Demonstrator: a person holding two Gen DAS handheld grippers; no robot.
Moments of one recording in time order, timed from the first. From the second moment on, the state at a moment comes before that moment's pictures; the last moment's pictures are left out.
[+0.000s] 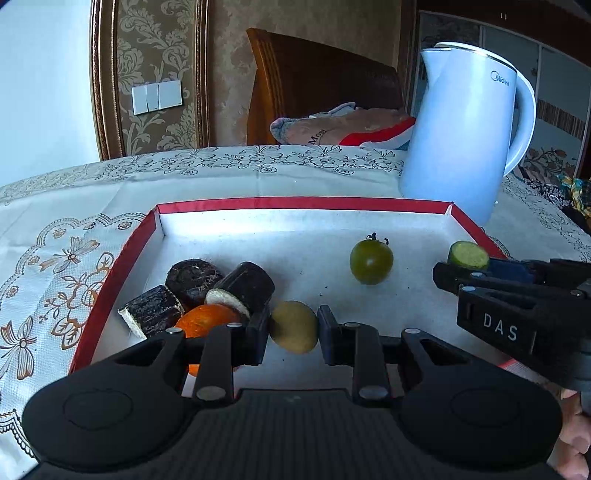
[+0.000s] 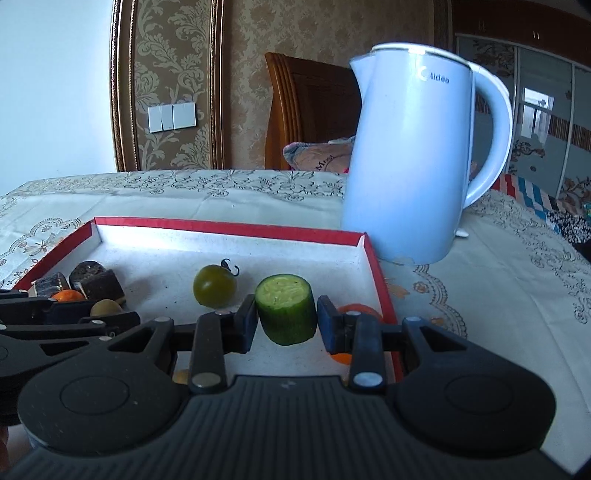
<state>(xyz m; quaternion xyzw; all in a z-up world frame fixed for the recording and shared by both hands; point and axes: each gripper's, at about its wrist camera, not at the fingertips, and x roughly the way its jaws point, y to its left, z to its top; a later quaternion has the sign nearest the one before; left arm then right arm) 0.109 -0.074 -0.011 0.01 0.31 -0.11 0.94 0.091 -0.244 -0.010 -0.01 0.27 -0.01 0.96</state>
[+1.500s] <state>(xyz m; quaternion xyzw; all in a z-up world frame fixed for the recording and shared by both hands) 0.107 -0.065 -0.014 0.02 0.26 -0.12 0.96 0.088 -0.249 -0.024 0.01 0.28 0.00 0.96</state>
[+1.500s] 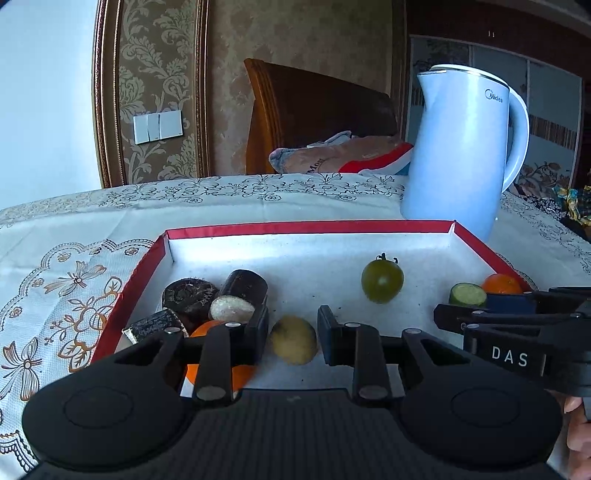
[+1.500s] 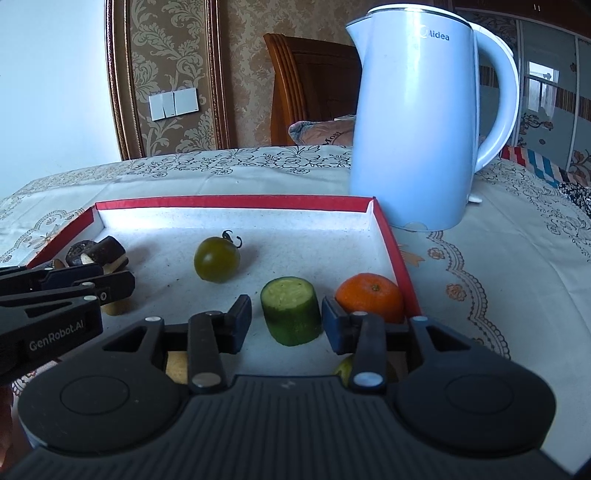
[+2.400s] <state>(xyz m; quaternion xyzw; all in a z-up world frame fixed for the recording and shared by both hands) 0.082 -0.059 -0.006 0.01 0.25 -0.13 0.96 0.053 -0.243 -0.009 0.01 0.23 0.01 0.97</state>
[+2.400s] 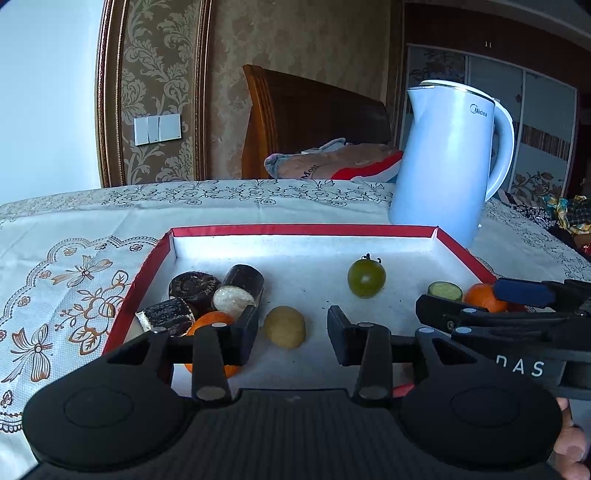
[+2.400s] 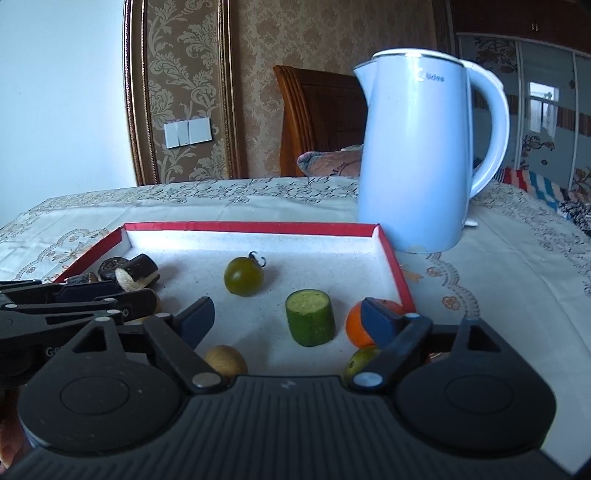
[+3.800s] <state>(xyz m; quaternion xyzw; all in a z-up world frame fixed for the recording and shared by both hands) 0.039 -0.046 0.001 0.00 0.23 -0.10 0.97 0.013 -0.250 -0.012 0.04 0.23 0.01 0.97</state>
